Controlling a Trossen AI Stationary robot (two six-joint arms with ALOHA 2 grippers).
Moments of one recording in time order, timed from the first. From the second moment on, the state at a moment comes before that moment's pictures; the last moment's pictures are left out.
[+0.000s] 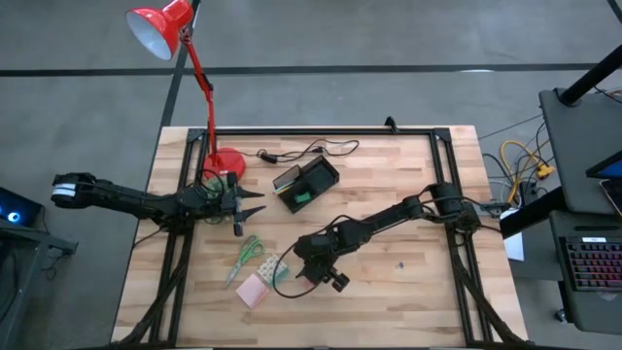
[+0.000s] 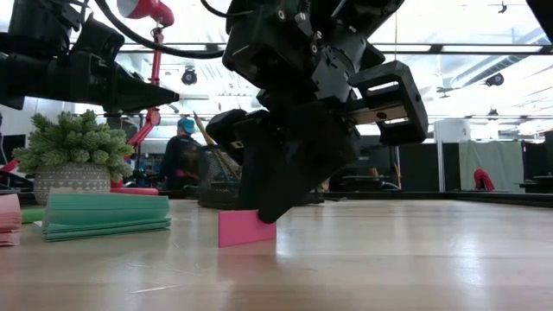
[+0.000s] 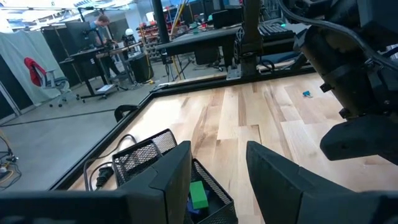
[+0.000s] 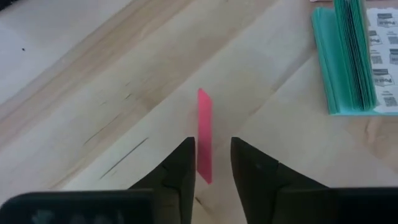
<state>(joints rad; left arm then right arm) -0.01 0.77 0.04 0.70 -0.20 0.20 0.23 2.15 1.44 -0.30 -0.38 -0.49</state>
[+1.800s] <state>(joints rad) -0.01 0.77 0.04 0.70 -0.20 0.20 0.08 2.04 1.43 -0.42 -0.08 -0.63</state>
